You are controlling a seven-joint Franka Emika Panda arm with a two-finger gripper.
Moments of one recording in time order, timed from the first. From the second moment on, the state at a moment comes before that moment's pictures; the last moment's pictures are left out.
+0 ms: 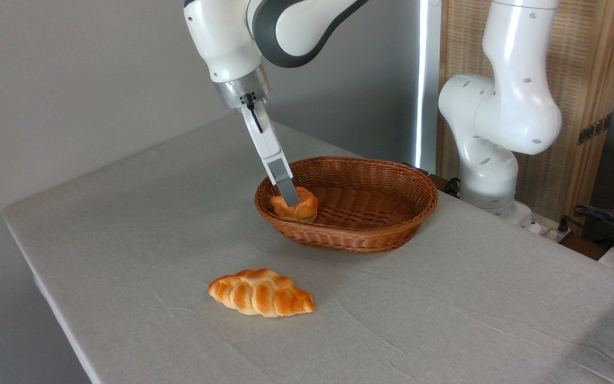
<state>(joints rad) -0.17 -0.22 -0.25 -2.20 -0.07 1.79 0.86</state>
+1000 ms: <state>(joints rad) -0.16 -0.10 0.07 -1.72 -0.03 1.70 0.70</state>
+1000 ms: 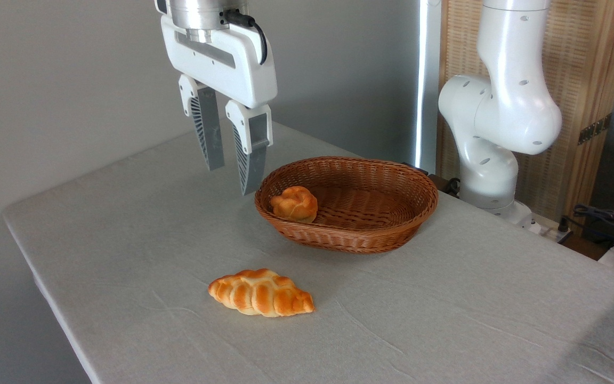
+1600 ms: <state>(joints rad) -0.15 0.00 0.06 -1.61 -0.01 1.57 0.70</state>
